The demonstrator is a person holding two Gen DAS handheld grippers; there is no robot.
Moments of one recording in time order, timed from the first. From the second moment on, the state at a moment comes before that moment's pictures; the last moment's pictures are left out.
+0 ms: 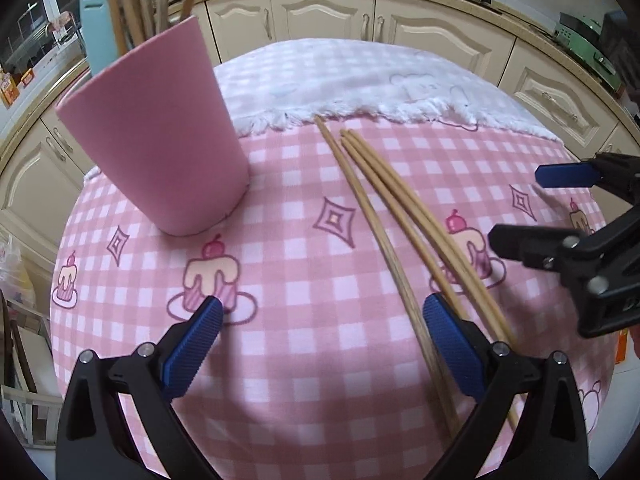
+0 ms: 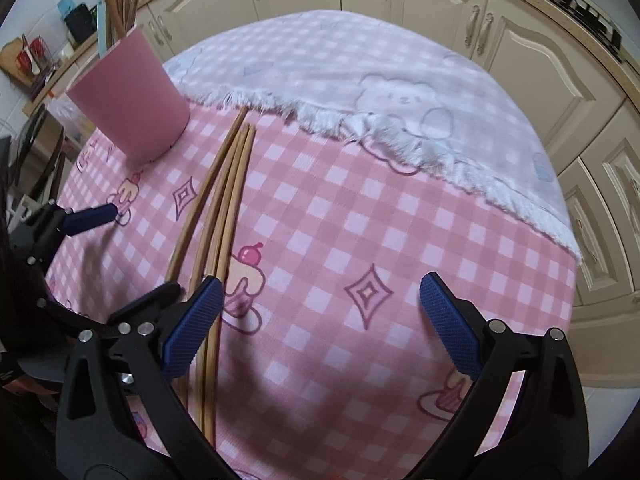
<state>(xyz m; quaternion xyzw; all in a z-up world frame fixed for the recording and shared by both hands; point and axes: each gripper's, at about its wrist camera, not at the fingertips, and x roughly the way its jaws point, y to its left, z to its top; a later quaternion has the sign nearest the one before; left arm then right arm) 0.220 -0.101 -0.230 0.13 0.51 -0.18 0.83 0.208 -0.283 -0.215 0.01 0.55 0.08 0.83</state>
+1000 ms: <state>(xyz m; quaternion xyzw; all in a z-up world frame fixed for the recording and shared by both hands) 0.247 -0.107 -0.220 0.18 0.49 -0.18 0.83 0.231 -0.250 -0.221 -0.03 0.59 0.07 0.80</state>
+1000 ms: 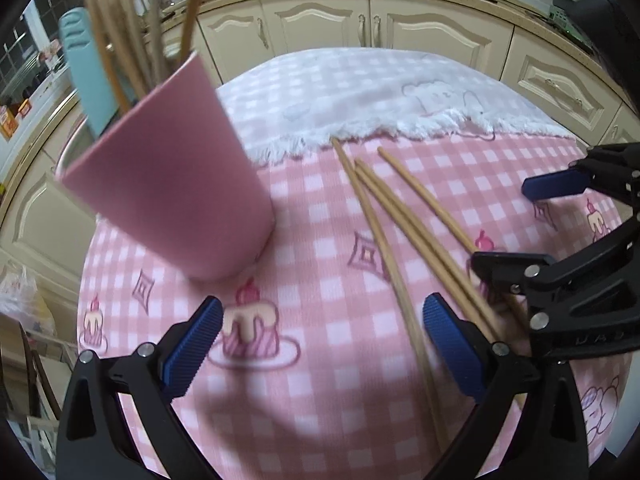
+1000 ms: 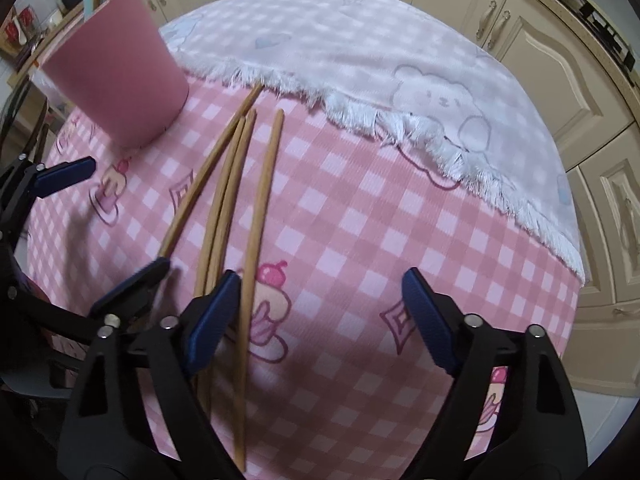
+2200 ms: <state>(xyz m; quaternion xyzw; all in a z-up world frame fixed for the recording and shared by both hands) 0.168 -0.060 -0.136 0.08 0.33 -0.32 0.89 0.176 -0.295 -0.124 0.17 0.36 0.16 0.91</state>
